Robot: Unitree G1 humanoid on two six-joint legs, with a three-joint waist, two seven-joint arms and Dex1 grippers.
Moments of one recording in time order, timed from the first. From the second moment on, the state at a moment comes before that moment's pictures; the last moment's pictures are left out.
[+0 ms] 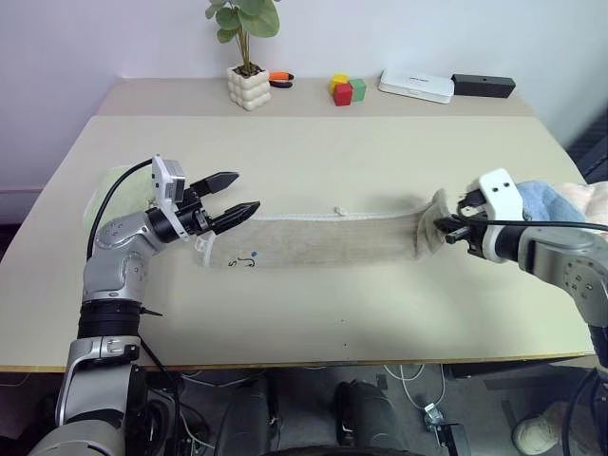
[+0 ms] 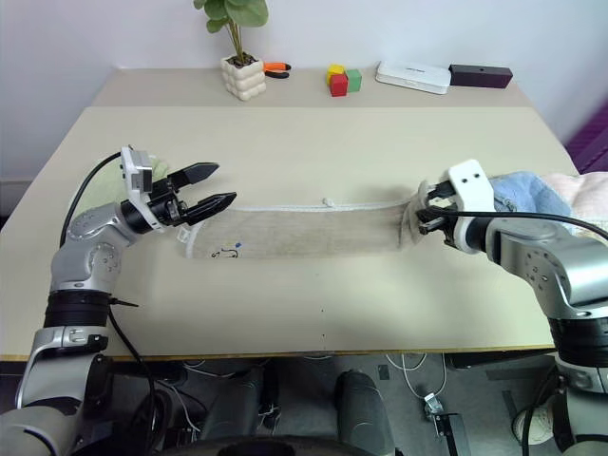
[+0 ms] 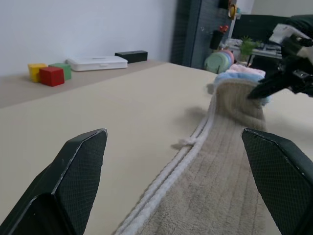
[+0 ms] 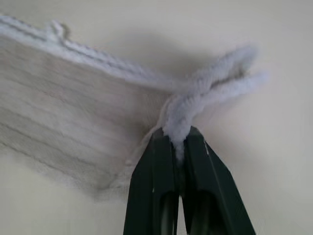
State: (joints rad) left arm -0.55 0.49 0.17 0.31 -0.49 0.19 -1.14; right arm -0.46 -0.93 -0.01 -0.26 0.65 1.03 0.37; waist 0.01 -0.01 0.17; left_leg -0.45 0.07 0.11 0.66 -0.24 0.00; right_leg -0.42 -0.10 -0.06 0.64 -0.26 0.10
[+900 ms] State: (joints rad) left arm -0.50 0.49 0.17 0.26 -0.49 0.19 -1.11; right arm -0.59 -0.51 0.22 -0.36 0.55 1.21 0.35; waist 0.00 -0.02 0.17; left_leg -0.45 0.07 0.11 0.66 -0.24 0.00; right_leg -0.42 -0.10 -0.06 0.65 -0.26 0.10
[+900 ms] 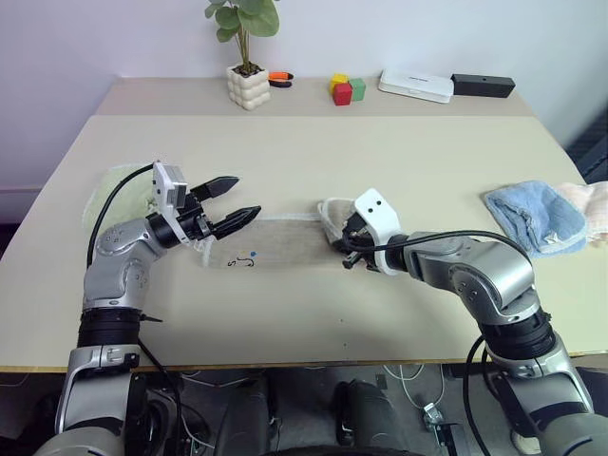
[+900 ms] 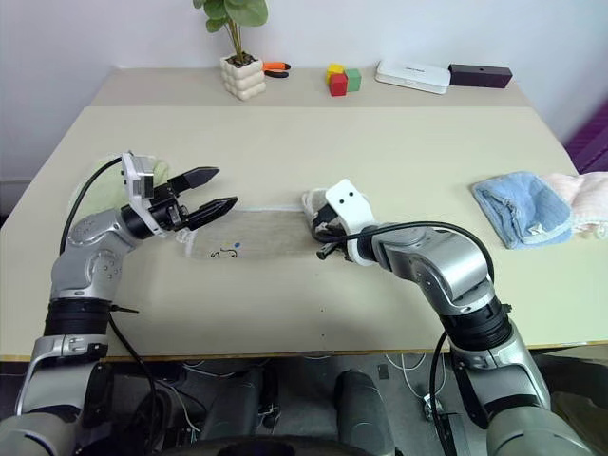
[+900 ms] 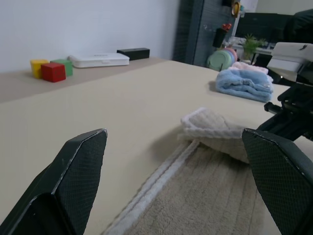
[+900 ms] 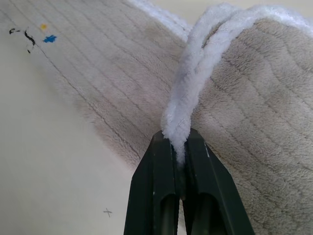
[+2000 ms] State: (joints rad) left arm -0.52 0.44 0.13 0.22 -0.49 0.21 -1.06; right arm -0.41 -0.29 0.15 0.00 0.24 0.53 0.36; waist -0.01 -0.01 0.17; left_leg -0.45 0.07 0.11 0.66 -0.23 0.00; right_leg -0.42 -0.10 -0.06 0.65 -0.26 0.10
